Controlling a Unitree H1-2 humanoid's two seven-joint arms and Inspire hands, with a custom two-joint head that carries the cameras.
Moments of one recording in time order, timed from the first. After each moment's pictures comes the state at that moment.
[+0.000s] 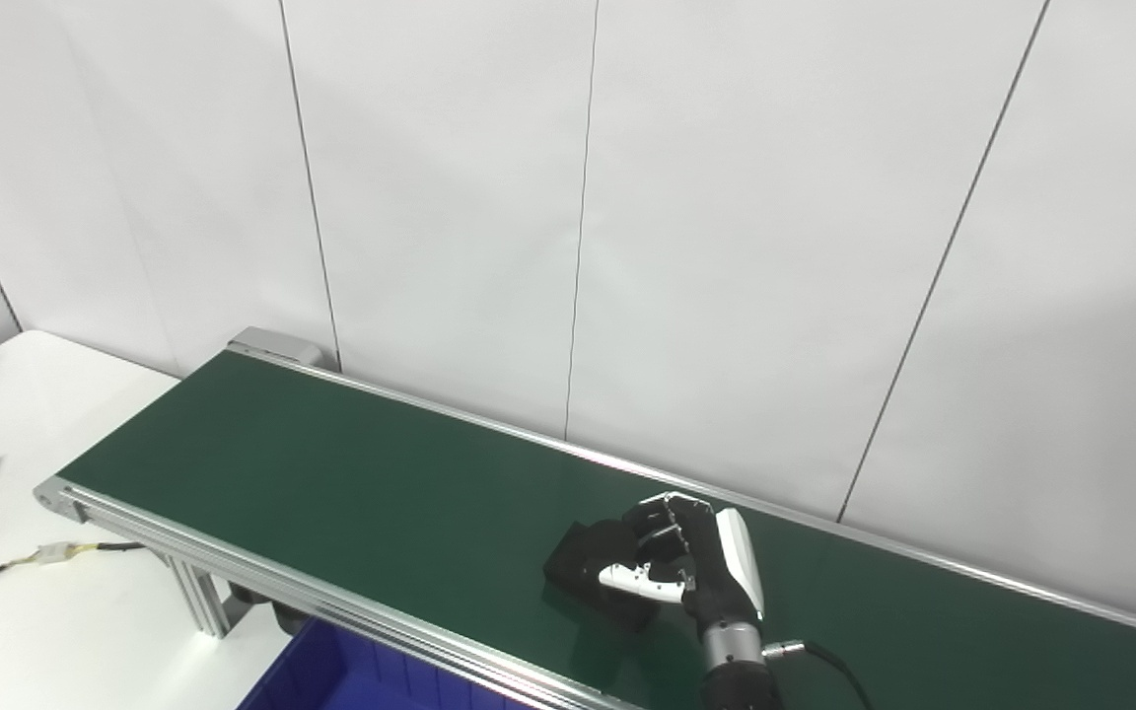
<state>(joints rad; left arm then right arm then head) 0.16 -0.04 -0.30 0.30 0.16 -0.42 -0.09 -0.82 0.24 0.30 1.18 -0.36 -0.38 -0.38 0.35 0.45</state>
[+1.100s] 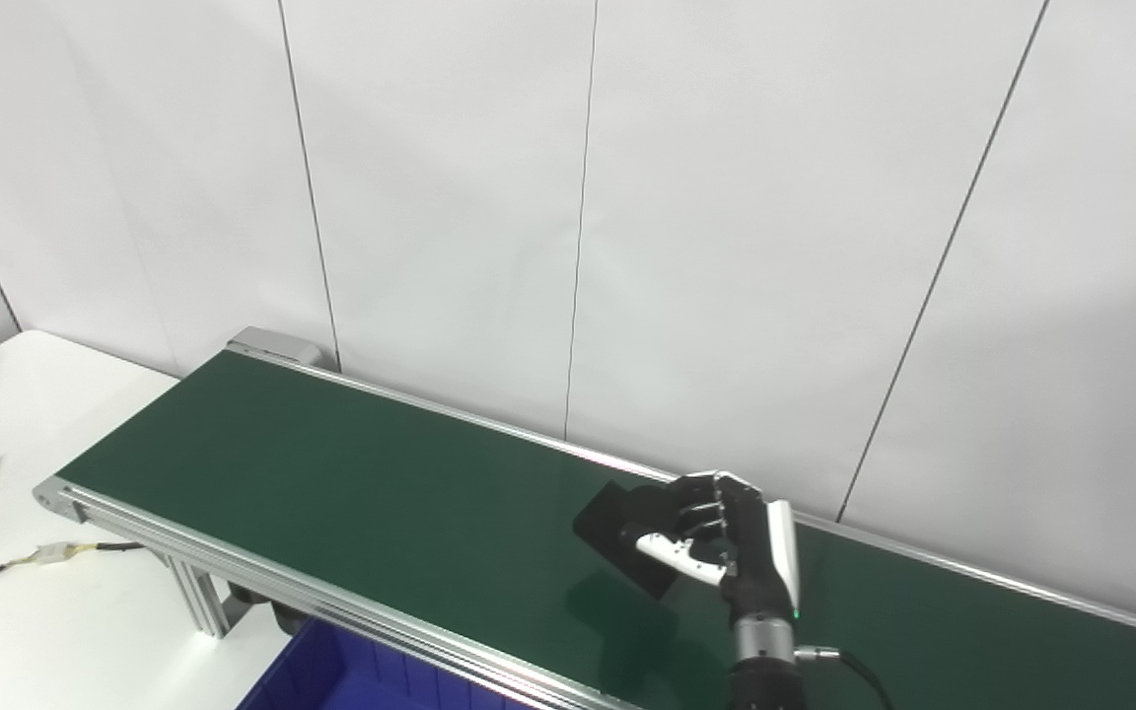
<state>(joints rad) 0.12 -0.02 -0.27 0.36 0.10 -0.43 -0.13 -0.76 0.21 0.22 1.04 -0.30 -0.41 -0.42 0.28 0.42</state>
